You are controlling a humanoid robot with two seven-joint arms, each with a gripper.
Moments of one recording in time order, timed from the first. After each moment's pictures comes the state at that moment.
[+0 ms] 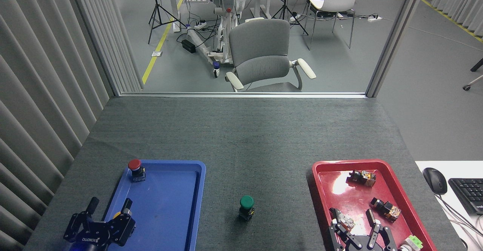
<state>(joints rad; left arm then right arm) 0.08 0.18 0.19 -1.42 -1.26 -0.37 0.29 0.20 -0.13 0.10 -1.52 1.33 0.08 -0.29</state>
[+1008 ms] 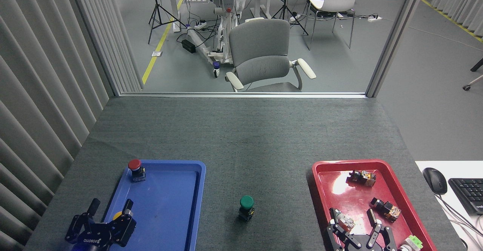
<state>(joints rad) 0.09 0.17 0.19 -1.42 -1.25 -0.37 0.28 0.20 -0.13 0.10 -1.53 1.34 0.07 -0.30</state>
